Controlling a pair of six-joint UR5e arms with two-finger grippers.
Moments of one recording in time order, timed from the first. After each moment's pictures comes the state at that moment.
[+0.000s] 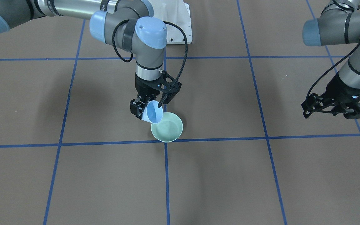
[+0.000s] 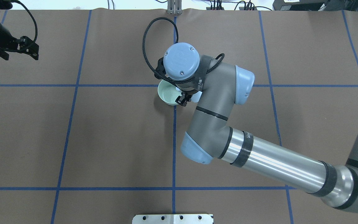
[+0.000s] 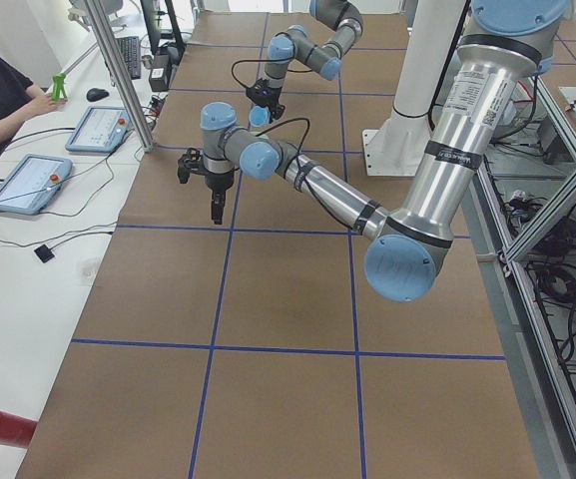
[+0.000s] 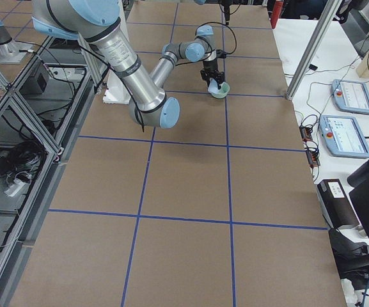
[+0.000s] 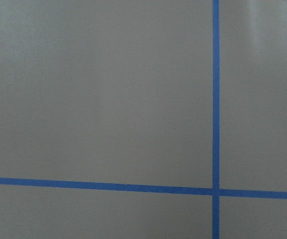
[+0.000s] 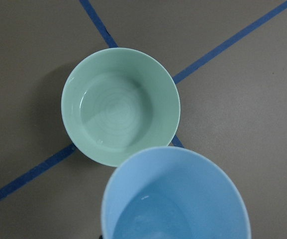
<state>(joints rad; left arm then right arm) -1.11 -1.91 -1.76 -1.57 -2.12 -0.71 0.55 -0.67 1.49 -1.77 1.65 0.17</state>
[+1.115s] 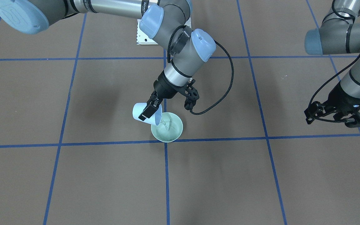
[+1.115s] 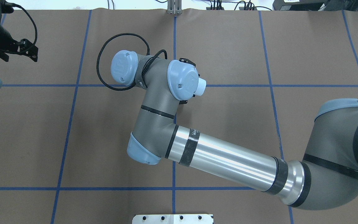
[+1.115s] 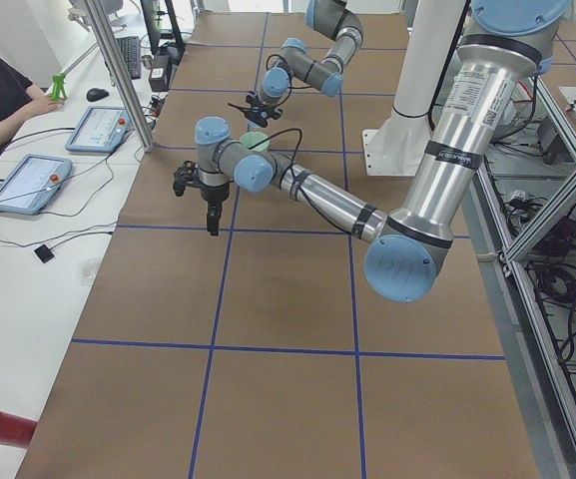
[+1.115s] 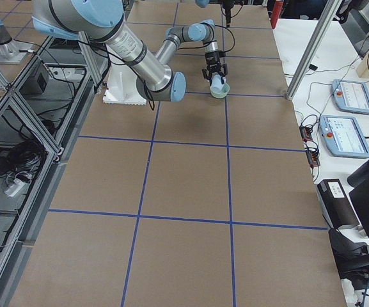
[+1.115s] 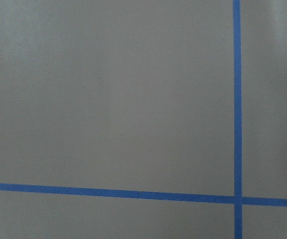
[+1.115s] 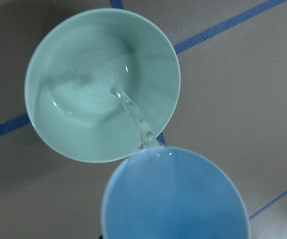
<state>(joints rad) -1.12 -1.91 -1.68 -1.63 -2.12 -0.69 0.49 -0.43 1.24 -2.16 1.38 -0.03</state>
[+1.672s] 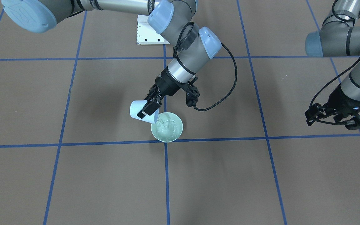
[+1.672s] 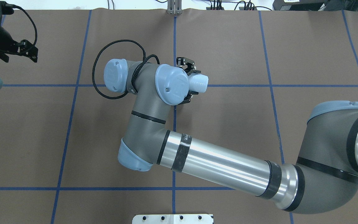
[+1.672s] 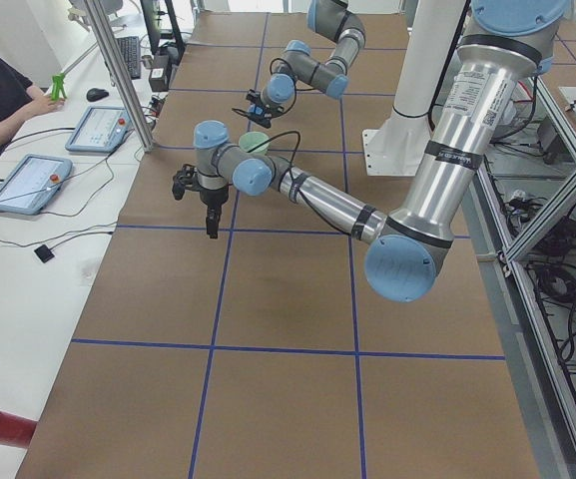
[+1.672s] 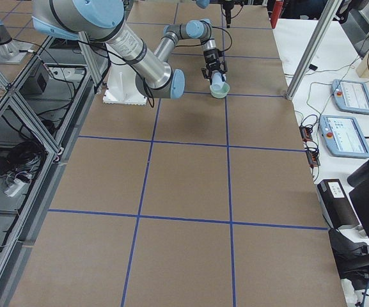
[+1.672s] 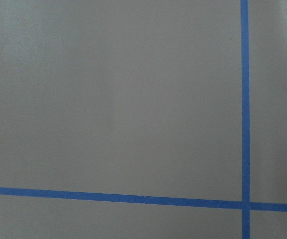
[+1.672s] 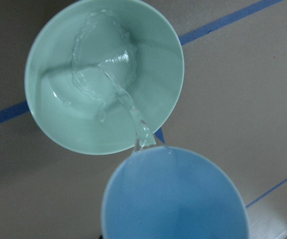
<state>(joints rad) -1.12 -1.91 -1.66 -1.64 -2.12 -0.69 0.46 -0.41 1.23 -2.24 1.29 -0.06</state>
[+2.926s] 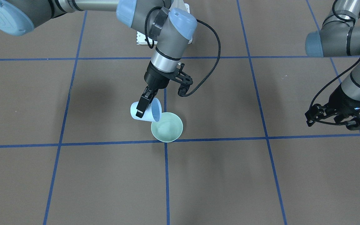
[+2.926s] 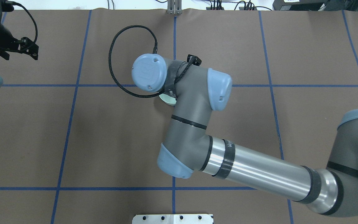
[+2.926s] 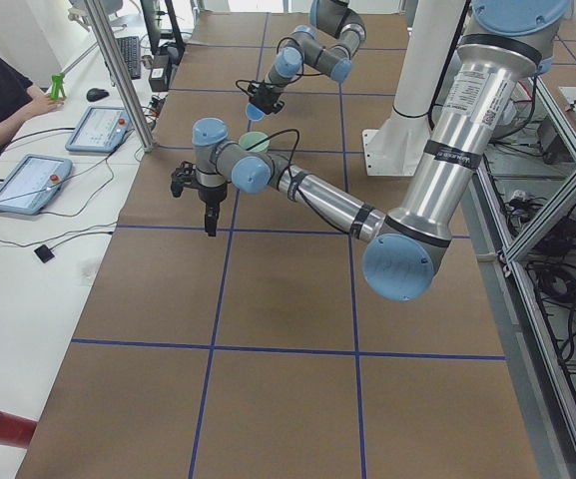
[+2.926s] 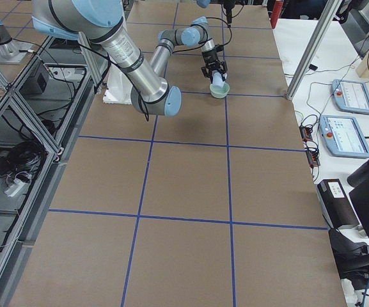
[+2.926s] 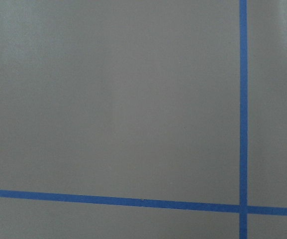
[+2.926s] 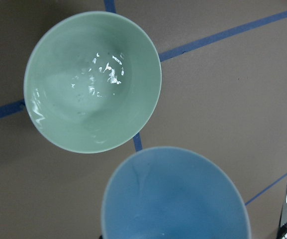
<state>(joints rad) -1.12 -1.92 -1.67 -1.64 -2.12 -0.70 0.51 -0.64 1.57 -1.96 1.39 0.08</state>
